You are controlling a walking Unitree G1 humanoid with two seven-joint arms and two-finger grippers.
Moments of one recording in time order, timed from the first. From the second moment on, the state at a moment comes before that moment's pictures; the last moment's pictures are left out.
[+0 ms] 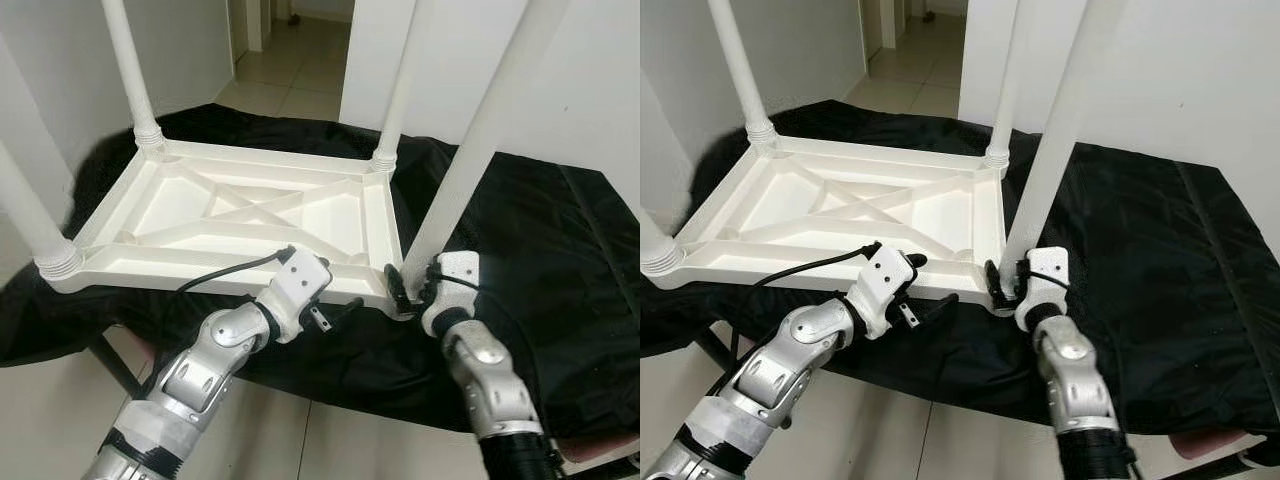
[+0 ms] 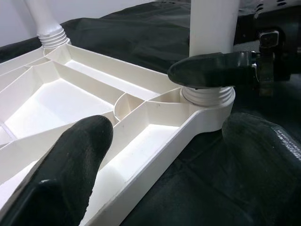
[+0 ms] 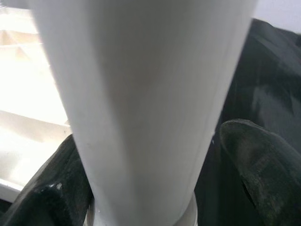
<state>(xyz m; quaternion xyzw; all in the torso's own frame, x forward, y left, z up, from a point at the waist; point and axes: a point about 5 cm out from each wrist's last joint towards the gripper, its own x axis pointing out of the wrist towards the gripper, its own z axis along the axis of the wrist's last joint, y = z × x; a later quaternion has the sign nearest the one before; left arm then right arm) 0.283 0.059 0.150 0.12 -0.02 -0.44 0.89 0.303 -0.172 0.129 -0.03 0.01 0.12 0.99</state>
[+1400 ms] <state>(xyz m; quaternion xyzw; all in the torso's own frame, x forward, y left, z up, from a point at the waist) 0.282 0.042 0.160 0.10 -0.04 -0.46 0.88 0.310 -0.169 0.122 -0.04 0.00 0.29 0.96</state>
